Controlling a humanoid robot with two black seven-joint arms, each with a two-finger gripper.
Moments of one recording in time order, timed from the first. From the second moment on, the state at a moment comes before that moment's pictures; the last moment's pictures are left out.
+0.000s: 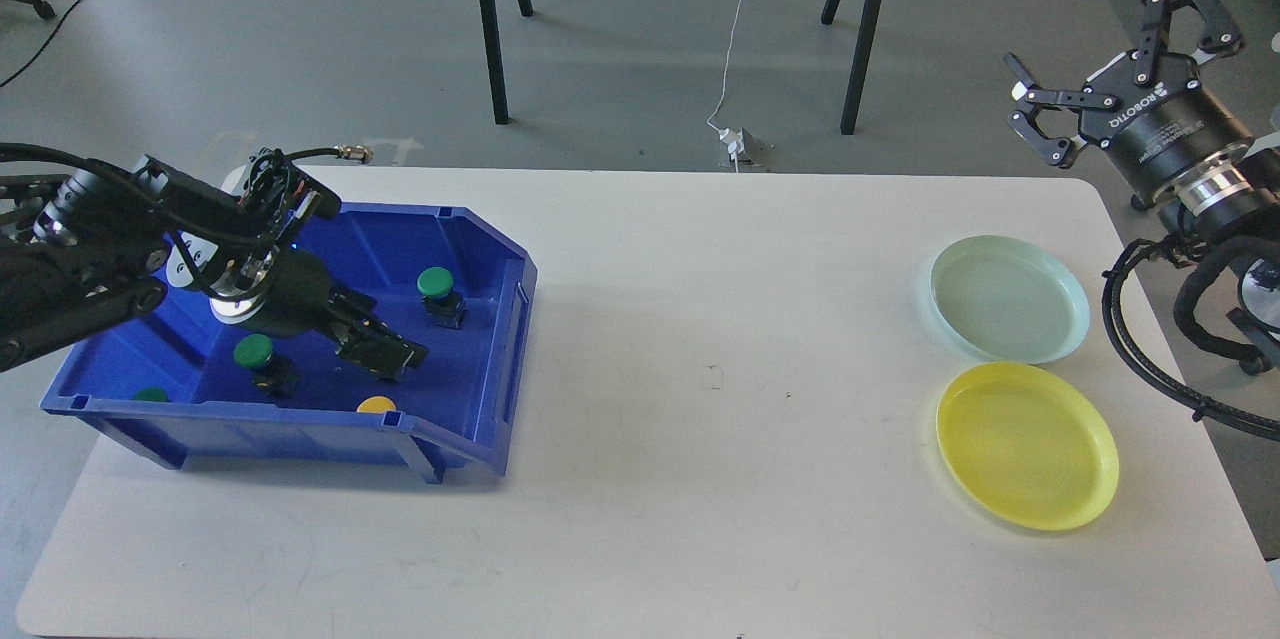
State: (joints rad) left arm -1.25 0.70 0.26 -1.07 1.64 -0.49 -0.49; right arm 0.65 -0.66 0.79 1.01 0.21 0.49 0.19
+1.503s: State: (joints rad) left arm -1.10 0.53 0.27 -0.75 1.66 -0.40 -0.49; right arm 0.62 -0.67 0.80 1.00 0.21 0.49 0.19
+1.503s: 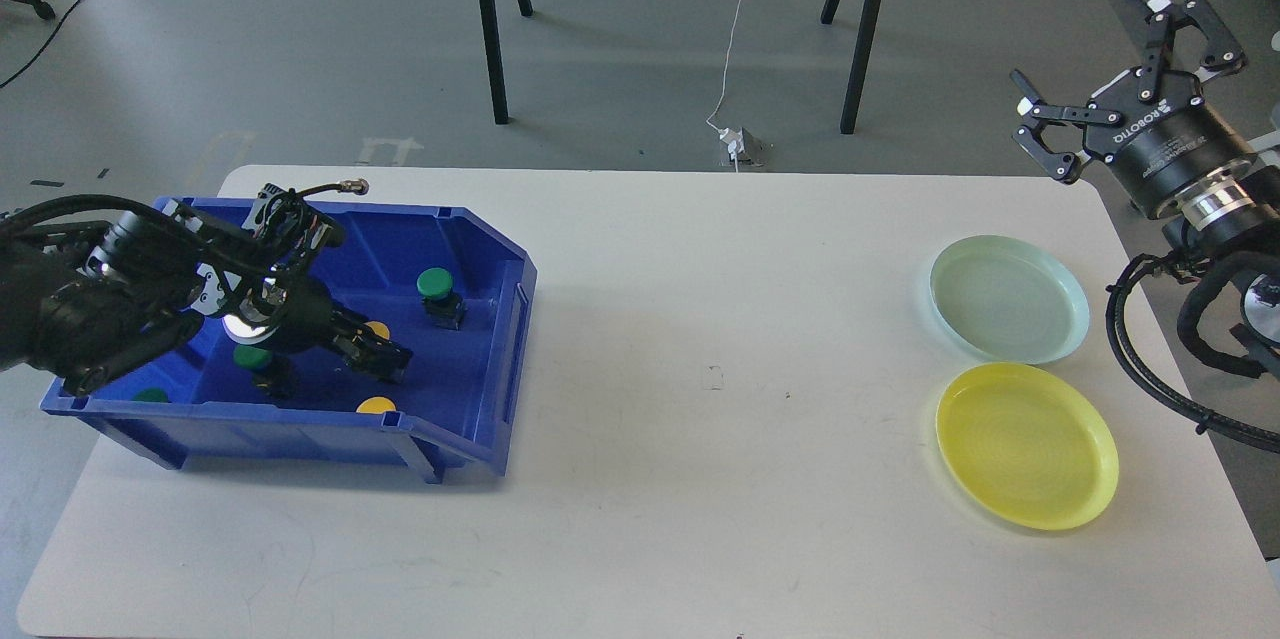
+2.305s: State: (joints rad) left arm -1.26 0.95 0.05 -1.27 1.64 -0.48 -0.49; right arm 0.61 -0.67 0.80 0.94 0.21 0.49 0.18
